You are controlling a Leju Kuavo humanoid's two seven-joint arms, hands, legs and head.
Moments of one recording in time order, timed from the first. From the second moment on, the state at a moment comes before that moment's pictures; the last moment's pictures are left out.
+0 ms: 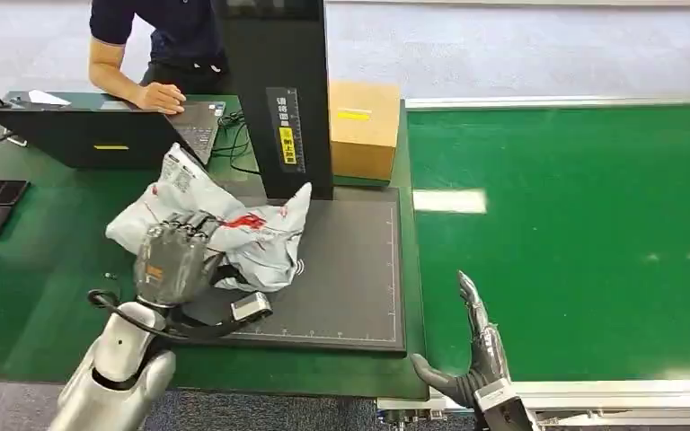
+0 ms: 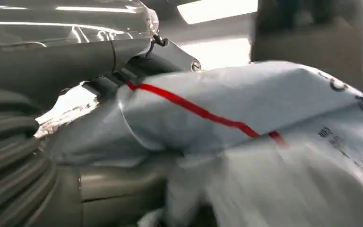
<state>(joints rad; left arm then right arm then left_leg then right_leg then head) -0.21 0.13 -0.36 -1.58 -1.48 0.47 -0.07 0.17 0.21 -0.04 -1.59 0.34 0.03 -0.65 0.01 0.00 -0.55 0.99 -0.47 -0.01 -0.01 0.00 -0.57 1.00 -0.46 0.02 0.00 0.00</state>
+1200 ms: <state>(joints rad) -0.43 0.30 0.12 -1.11 -1.27 0.49 -0.11 0.10 0.16 0.13 -1.44 0.18 -0.10 -0.65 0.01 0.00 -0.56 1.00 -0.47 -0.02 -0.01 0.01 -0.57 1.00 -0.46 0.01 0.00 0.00</state>
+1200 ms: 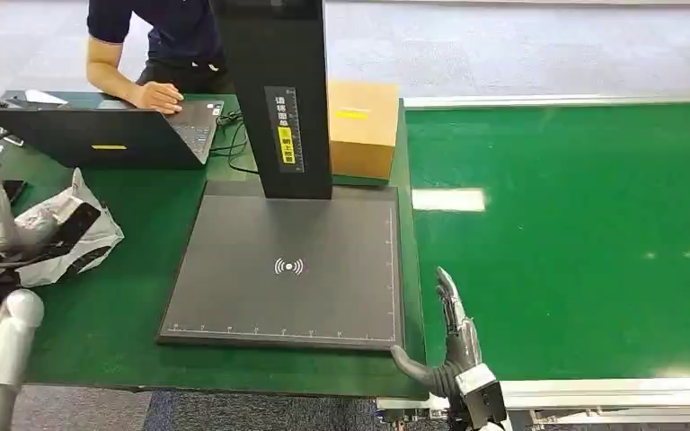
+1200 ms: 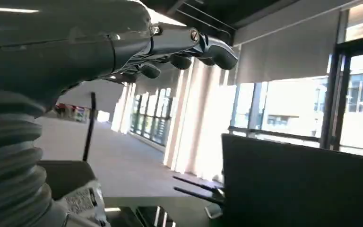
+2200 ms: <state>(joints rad) -0.11 -0.16 -0.29 -1.37 -0.25 0.19 -0.70 -0.10 0.12 0.22 -1.34 0.43 -0.22 -0.63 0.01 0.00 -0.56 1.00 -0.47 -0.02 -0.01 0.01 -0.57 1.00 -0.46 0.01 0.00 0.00</state>
